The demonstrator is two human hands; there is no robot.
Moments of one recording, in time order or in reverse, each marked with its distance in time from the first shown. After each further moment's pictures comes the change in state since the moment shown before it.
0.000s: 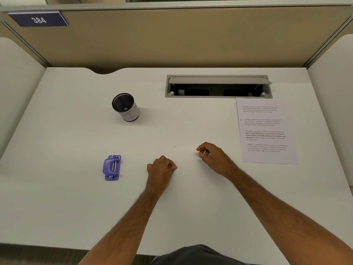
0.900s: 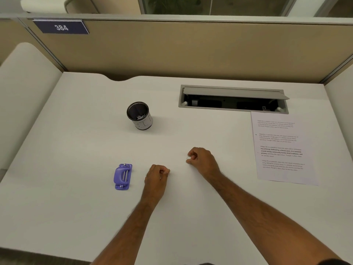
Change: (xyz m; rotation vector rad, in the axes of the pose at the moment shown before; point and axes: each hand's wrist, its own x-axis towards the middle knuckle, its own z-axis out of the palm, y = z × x) left_hand 0.007 -0.036 -0.039 -0.367 0.125 -0.160; right_hand 0.069 -0.054 0.061 -0.087 0.032 0.177
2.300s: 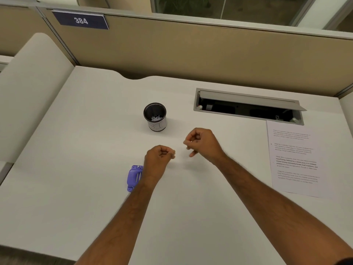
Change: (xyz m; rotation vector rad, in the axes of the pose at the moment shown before) left_hand 0.065 0.027 -0.068 -0.360 -0.003 -0.083; right_hand 0.038 -0.097 -0.011 0.467 -0.099 -0.141
